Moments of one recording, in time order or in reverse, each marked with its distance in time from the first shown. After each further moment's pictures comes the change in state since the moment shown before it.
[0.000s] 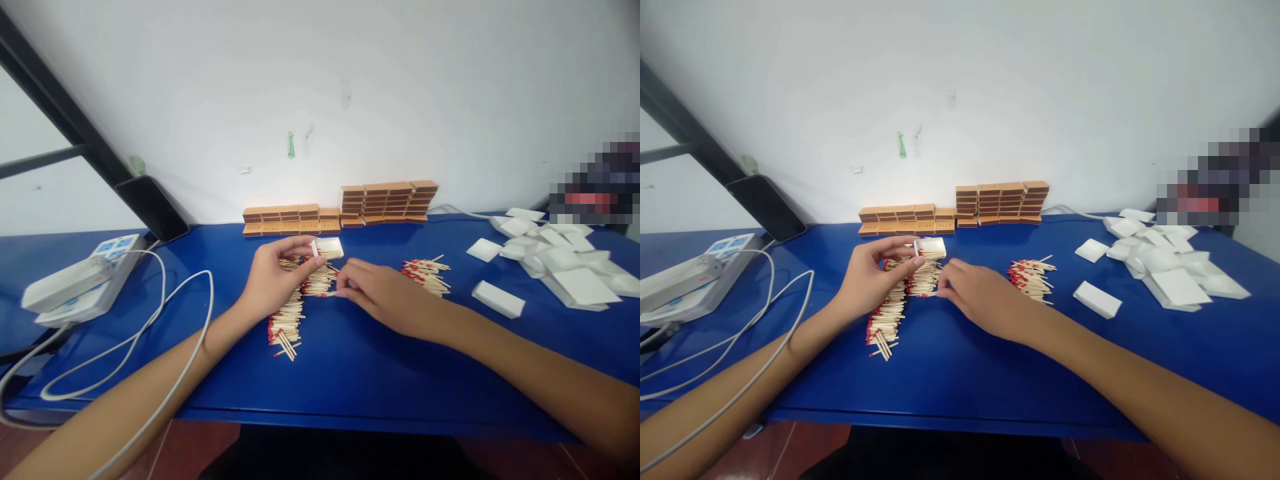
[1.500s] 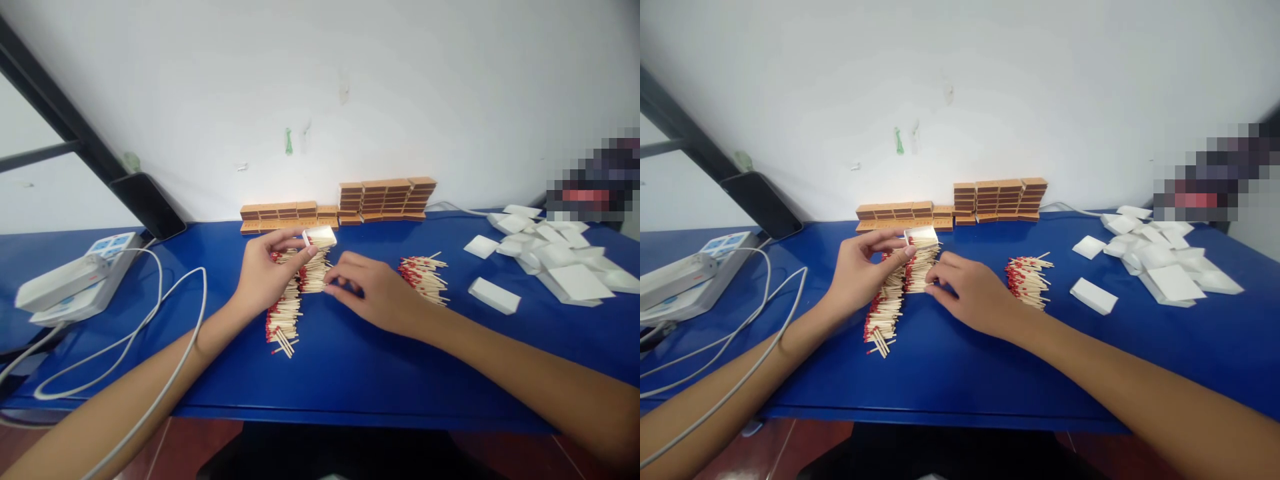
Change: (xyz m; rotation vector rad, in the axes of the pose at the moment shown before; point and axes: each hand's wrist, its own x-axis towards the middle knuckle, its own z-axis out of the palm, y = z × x) left_hand 0.002 0.005 -0.003 -0.024 0.081 0.010; right_hand 0.004 -0.004 0.014 0.096 0.245 -0.118
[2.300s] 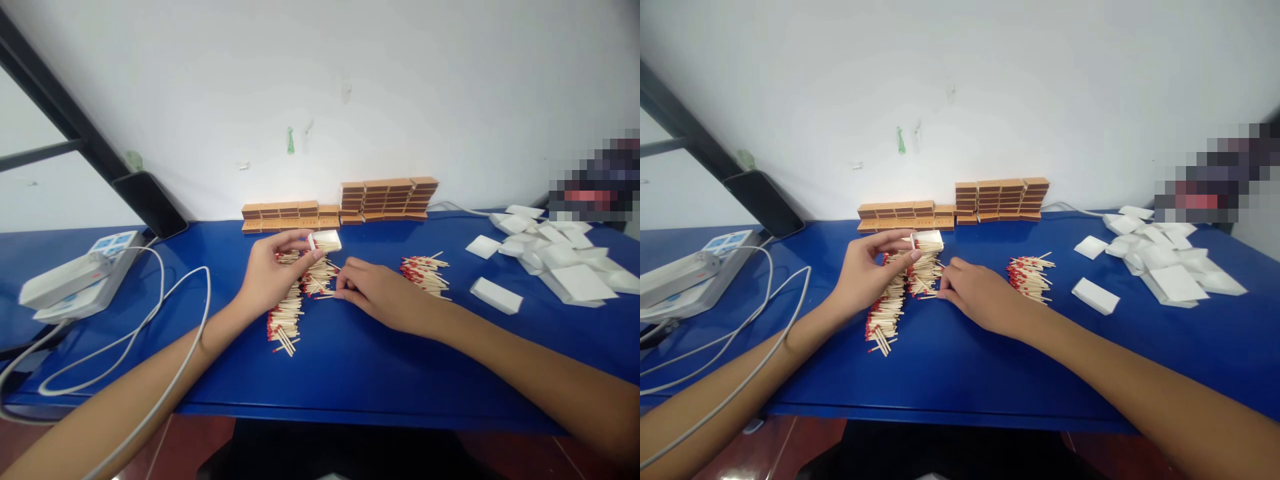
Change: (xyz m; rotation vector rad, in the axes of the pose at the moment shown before) left_hand -0.001 -0.002 0.002 0.046 -0.023 0.019; right_hand -0.001 0.007 -0.006 -0.100 -0.281 0.187
